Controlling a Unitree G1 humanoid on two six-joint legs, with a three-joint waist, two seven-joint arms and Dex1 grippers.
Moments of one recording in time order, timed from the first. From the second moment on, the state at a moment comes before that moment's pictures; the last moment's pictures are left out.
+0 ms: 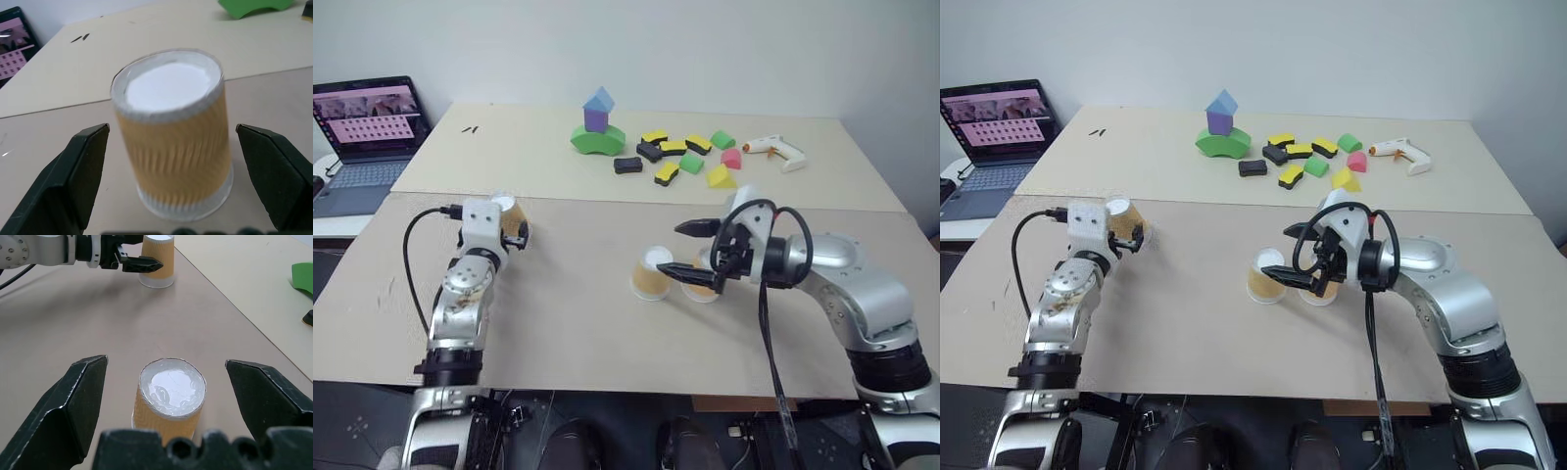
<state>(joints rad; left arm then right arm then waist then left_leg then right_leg) -0.51 0.39 0.18 0.20 -0.07 0.37 -0.14 -0.54 -0.68 0.08 -0.34 0.49 0.69 0.86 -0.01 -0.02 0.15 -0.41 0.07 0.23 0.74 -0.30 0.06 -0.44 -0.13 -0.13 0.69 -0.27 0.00</state>
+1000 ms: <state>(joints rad) -0.66 0.39 0.17 0.39 -0.09 0.30 -0.25 -0.52 -0.68 0.08 -0.36 0.49 0.69 0.83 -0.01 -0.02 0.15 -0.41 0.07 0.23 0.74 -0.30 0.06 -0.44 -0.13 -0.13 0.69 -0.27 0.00</state>
